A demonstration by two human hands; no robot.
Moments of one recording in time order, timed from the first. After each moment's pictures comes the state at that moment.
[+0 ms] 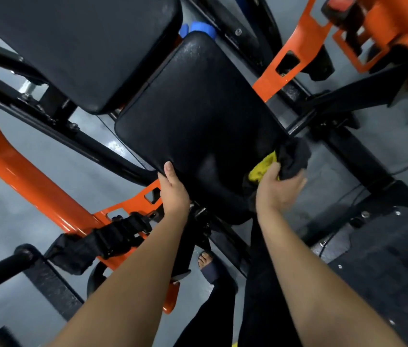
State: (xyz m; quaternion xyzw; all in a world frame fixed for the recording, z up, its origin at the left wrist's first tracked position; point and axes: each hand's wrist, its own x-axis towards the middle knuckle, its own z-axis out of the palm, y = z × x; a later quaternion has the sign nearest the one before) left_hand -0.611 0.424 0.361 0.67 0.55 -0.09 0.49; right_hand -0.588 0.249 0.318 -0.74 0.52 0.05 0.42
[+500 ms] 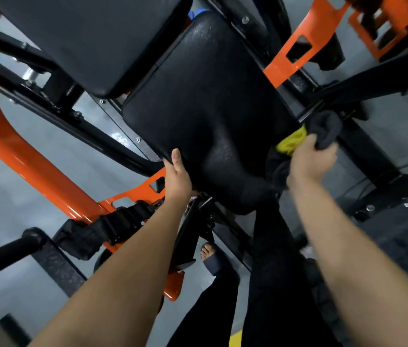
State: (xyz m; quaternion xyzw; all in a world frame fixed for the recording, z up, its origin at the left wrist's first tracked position) left_hand -0.617 0.449 0.351 0.68 0.51 -0.18 0.50; right_hand -0.546 0.209 0.304 -0.71 0.55 0.01 0.44
